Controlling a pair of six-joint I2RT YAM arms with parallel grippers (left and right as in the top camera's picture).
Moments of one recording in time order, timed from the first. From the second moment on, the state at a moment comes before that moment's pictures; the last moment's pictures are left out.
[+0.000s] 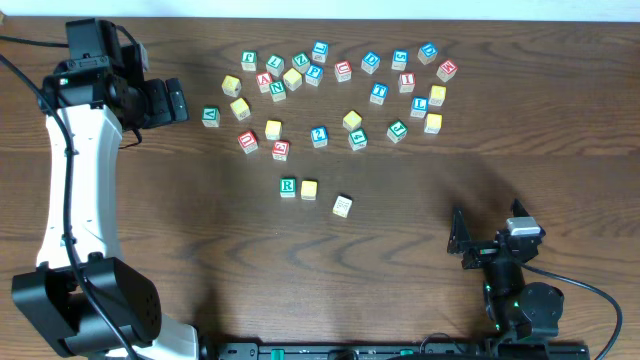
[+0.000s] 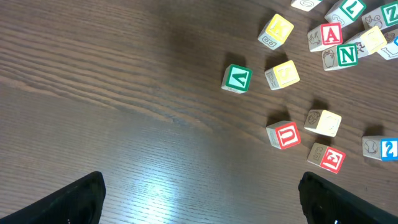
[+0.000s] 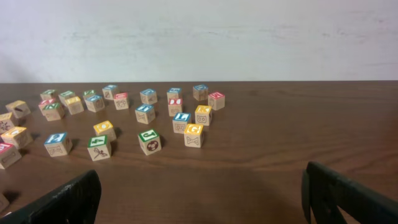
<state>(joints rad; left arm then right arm) 0.18 1.70 1.61 -1.02 0.08 -0.07 -0.01 0.01 0.01 -0.06 -0.12 0.04</state>
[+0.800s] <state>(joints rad) 0.18 1.70 1.61 -1.02 0.08 -0.07 -0.01 0.44 0.36 -0.04 -0.45 0.12</state>
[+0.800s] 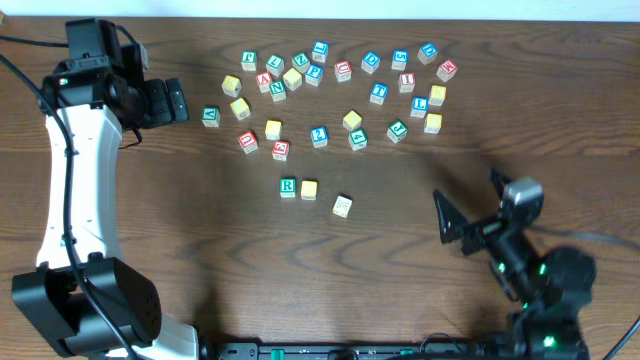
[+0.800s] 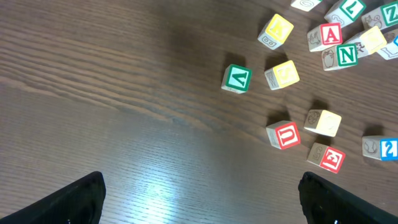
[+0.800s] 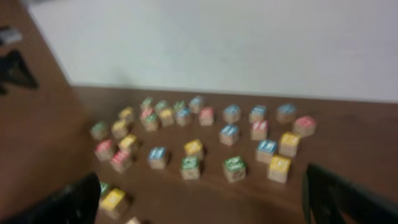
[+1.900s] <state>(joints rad) 0.18 1.70 1.61 -1.02 0.08 -0.07 0.38 1.55 1.25 -0.57 -0.45 0.12</state>
